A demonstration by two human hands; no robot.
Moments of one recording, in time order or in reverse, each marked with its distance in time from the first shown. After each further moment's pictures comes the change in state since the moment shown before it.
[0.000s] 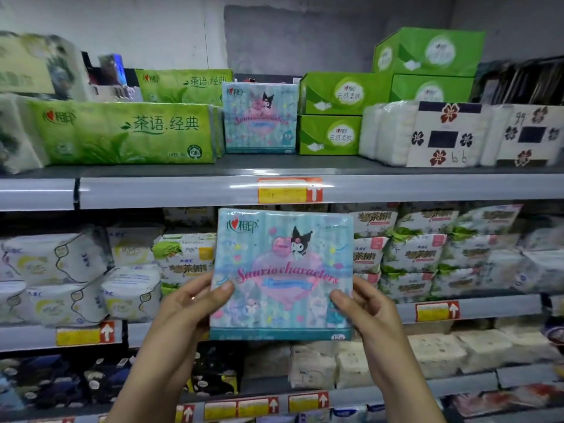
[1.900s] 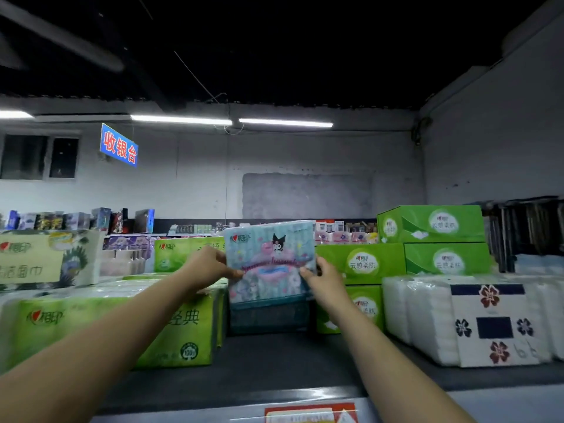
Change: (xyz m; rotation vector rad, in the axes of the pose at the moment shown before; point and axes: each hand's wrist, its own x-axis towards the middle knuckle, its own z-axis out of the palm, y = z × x) left_hand 0.279 0.236 0.036 0.989 0.122 0.393; right_hand 0.322 -0.151 0.108 -0.482 -0.005 -0.467
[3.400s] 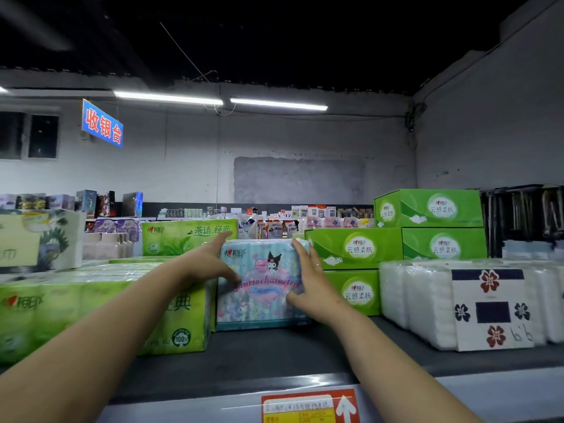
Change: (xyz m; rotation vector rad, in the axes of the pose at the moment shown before) left_hand 0.001 -0.005 0.011 -0.064 -0.268 0.011; right_hand -0.024 0.016 0.001 -0.503 -0.270 -0.140
